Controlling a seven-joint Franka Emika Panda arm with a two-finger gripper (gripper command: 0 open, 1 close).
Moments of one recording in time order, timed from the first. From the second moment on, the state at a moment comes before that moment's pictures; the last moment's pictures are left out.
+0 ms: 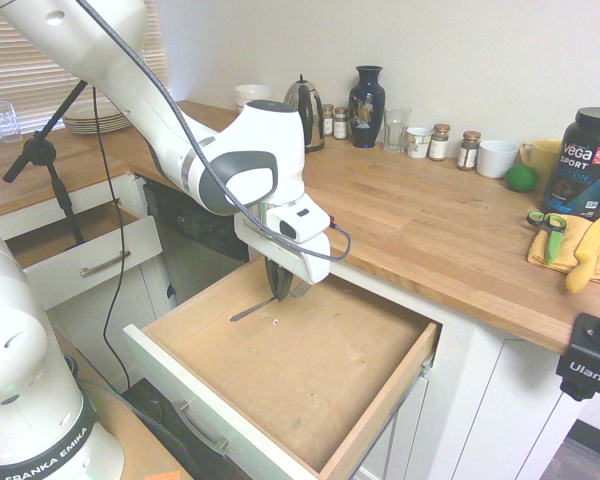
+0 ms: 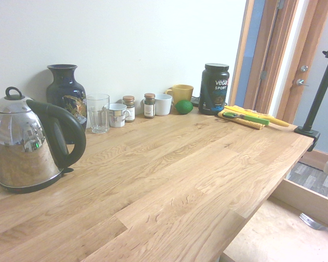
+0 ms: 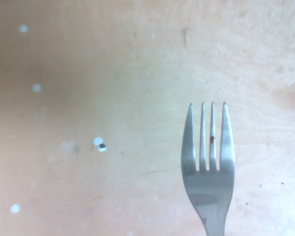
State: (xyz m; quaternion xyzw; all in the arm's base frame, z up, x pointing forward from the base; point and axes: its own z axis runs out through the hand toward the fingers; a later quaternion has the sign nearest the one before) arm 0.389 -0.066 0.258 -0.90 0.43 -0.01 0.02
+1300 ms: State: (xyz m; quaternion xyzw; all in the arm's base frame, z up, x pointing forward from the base) arm 0.439 -0.075 0.141 -0.91 0.41 0.02 0.00
